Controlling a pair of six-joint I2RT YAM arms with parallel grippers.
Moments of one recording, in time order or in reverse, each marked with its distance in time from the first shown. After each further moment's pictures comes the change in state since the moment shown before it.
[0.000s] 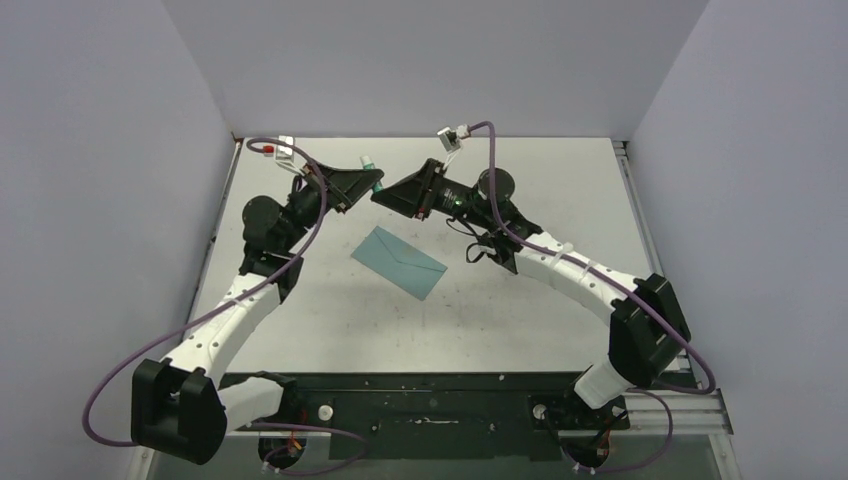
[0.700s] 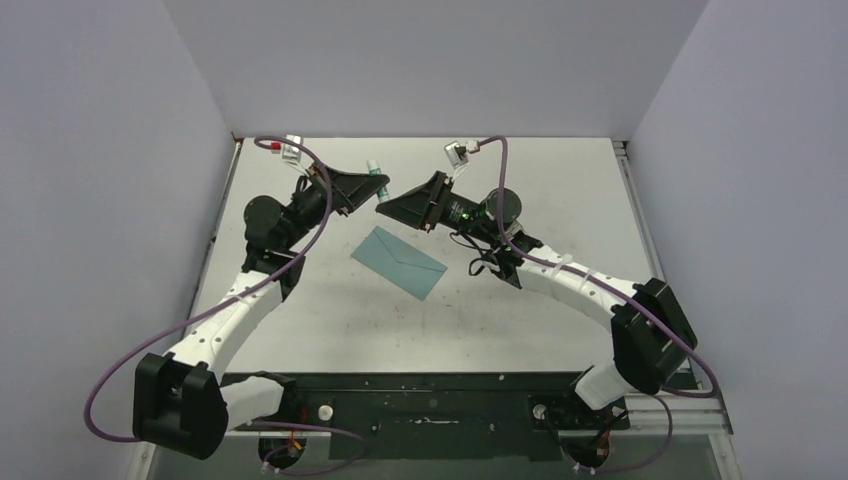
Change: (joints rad) left arm 0.001 0.026 0.014 0.003 0.065 0.017; right arm 0.007 -0.042 -0.106 0.077 0.029 0.102
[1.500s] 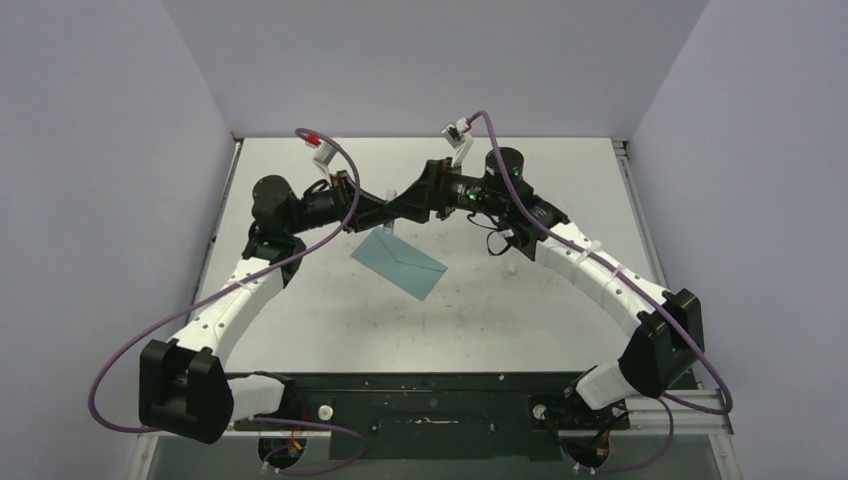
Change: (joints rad) left arm 0.026 0.076 0.098 -0.247 0.438 0.343; right arm -0.079 0.000 0.314 -0.711 -0.129 -0.437
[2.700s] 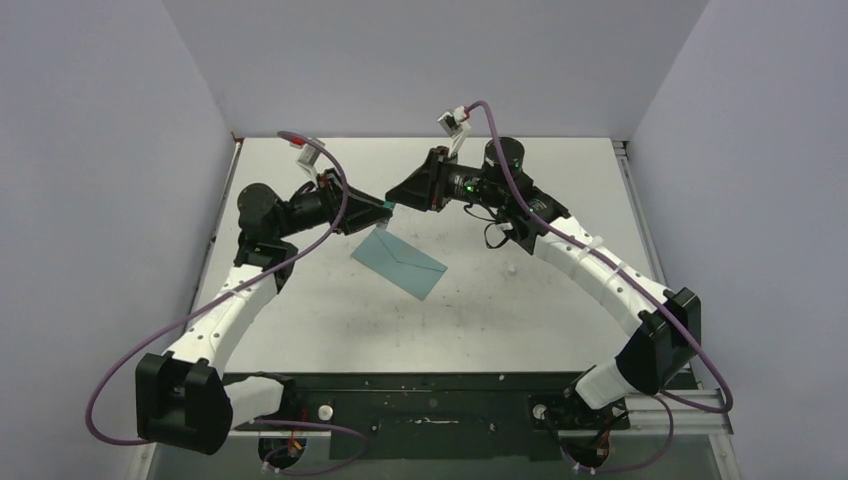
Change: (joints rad) left arm 0.037 -0.060 -0.050 0.131 -0.021 -0.089; right arm 0.010 -0.010 0.045 0.019 0.042 -0.005
